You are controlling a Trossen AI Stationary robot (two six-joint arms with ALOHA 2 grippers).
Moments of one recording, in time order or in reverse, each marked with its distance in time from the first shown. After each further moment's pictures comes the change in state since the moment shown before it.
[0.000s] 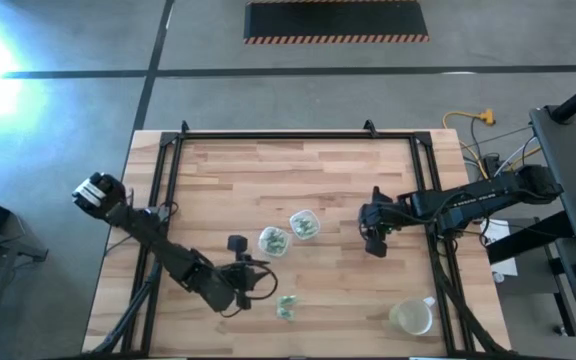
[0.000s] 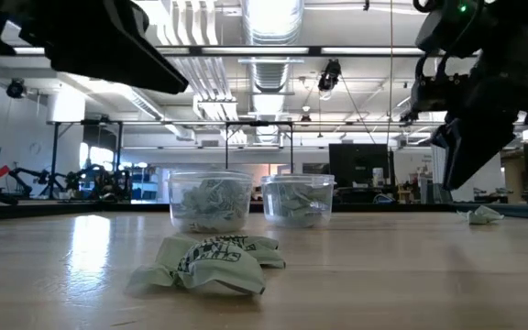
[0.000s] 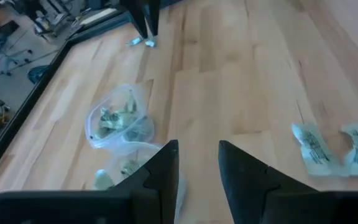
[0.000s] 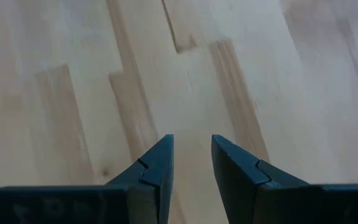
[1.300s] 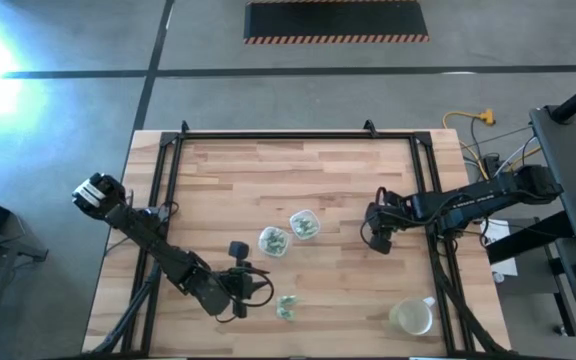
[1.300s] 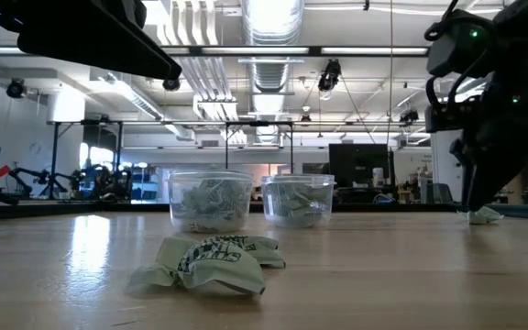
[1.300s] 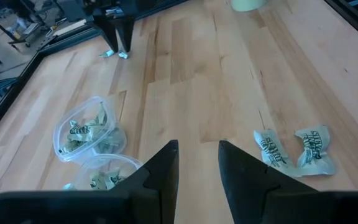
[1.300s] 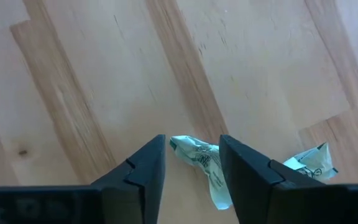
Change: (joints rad) left arm -0.028 0.002 -0.011 0.070 0.067 0.024; right arm 0.000 0.002 -0.066 -0.076 0.122 0.066
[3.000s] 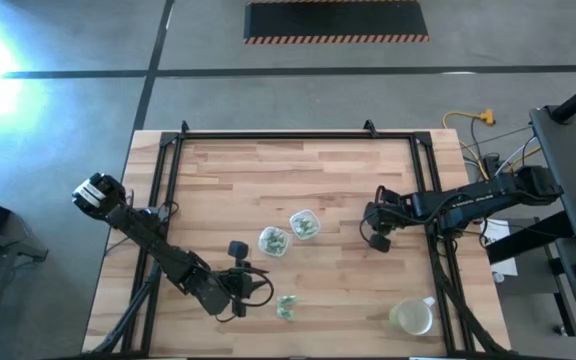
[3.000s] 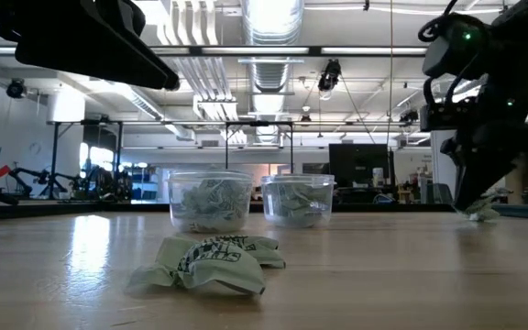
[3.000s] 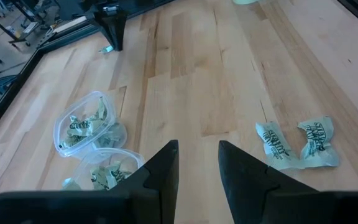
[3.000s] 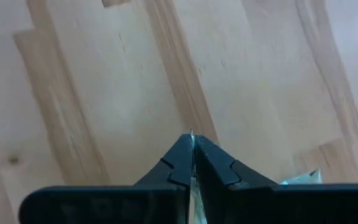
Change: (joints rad) left arm 0.000 0.000 -0.016 0.002 0.000 0.001; right arm -0.034 0.001 -0.016 0.061 -0.002 -0.111
